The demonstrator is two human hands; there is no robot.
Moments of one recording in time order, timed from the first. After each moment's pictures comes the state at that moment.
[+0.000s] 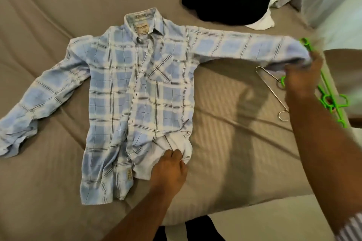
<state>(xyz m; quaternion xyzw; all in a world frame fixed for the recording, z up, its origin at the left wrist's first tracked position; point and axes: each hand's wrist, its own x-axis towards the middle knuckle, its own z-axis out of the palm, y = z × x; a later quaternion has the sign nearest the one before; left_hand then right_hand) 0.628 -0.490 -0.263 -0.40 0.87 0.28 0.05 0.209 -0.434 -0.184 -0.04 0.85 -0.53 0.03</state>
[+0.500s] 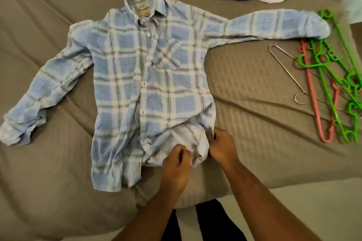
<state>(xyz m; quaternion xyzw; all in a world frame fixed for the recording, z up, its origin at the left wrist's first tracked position) 0.635 -0.468 -0.242 -0.53 0.65 0.54 -0.04 0.485 -0.415 -0.255 -0.17 0.86 -0.31 0.37</state>
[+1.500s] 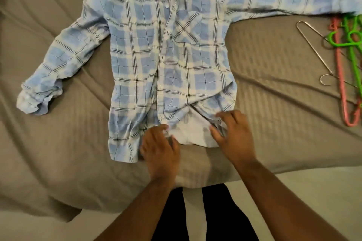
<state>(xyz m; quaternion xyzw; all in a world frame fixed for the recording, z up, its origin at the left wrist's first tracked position) 0.711 -0.480 -0.260 -0.57 0.80 0.17 -0.12 0.528 -0.388 -0.259 -0.40 0.87 -0.24 0.16</state>
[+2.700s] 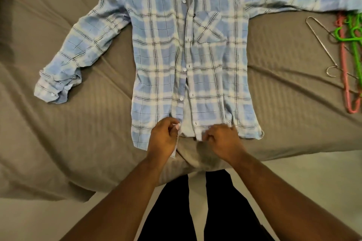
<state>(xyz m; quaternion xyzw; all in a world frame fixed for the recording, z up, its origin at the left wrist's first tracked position) 0.782 -0.543 -0.268 -0.49 0.74 0.46 -0.06 0.614 -0.412 -0.247 -0.45 0.82 -0.10 0.34</state>
